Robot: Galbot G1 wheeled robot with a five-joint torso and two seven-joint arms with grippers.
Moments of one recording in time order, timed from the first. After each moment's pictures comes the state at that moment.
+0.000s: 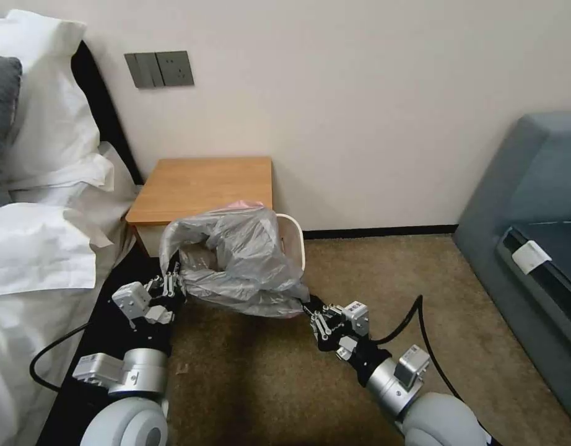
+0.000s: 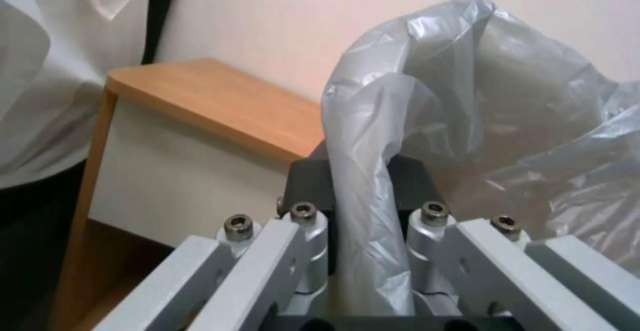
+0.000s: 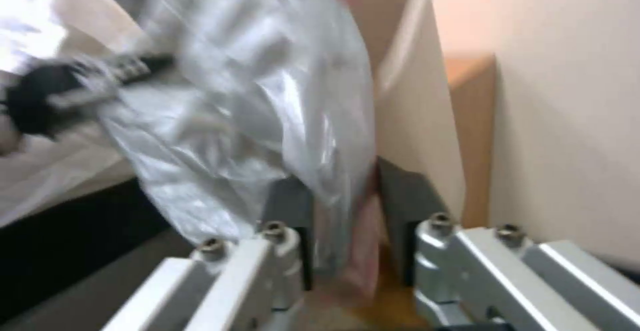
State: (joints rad) left arm 1.66 -1.47 -0.60 -2.29 -0.54 -0.01 -0.06; right arm -1.50 0.95 0.11 2.28 0.36 -0.01 -0.01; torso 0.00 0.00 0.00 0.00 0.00
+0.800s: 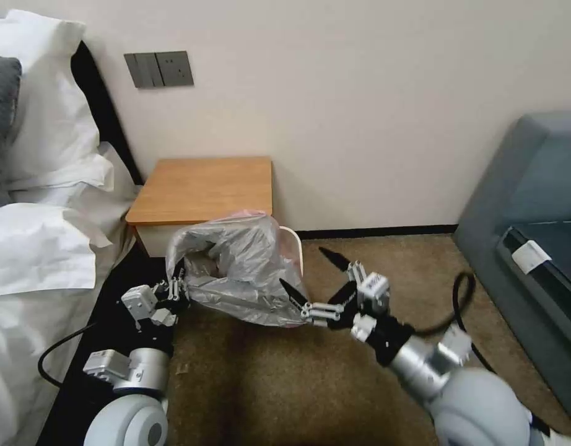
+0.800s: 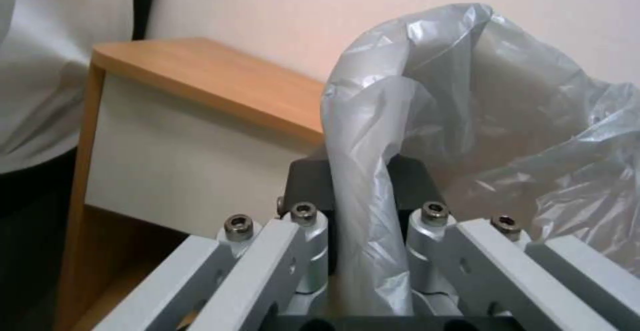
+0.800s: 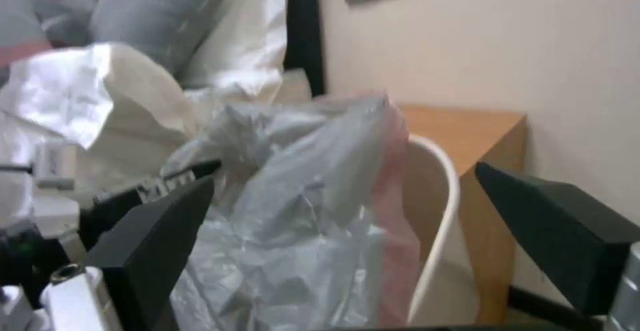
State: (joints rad) left arm 1.65 -1.43 -0.59 -2.25 -0.52 -0.01 -0.05; right arm -1.23 0.77 0.11 2.36 0.68 -0.16 0.03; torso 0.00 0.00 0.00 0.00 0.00
